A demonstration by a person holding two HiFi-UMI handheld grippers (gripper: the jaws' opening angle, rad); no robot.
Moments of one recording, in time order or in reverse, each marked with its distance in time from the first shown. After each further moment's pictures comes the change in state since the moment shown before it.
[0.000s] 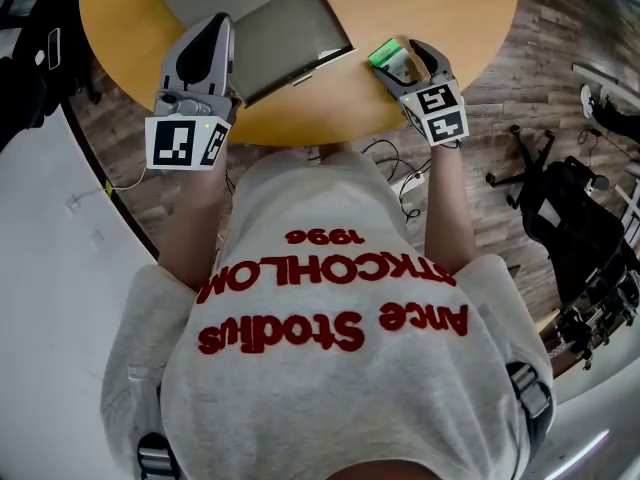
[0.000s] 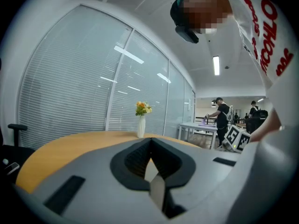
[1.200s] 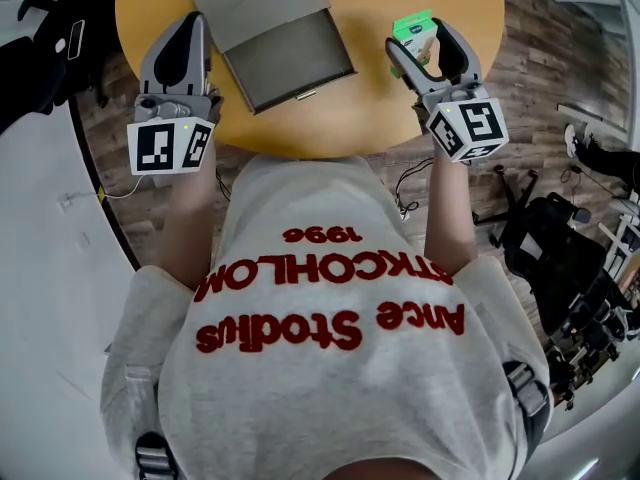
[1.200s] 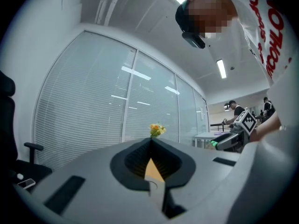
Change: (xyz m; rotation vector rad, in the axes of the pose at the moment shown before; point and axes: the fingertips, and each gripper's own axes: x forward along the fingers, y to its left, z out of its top) left arm -0.036 0.034 0.084 0.065 -0.173 0.178; right arm -0.113 -0.027 0.178 0.032 -0.639 -0.029
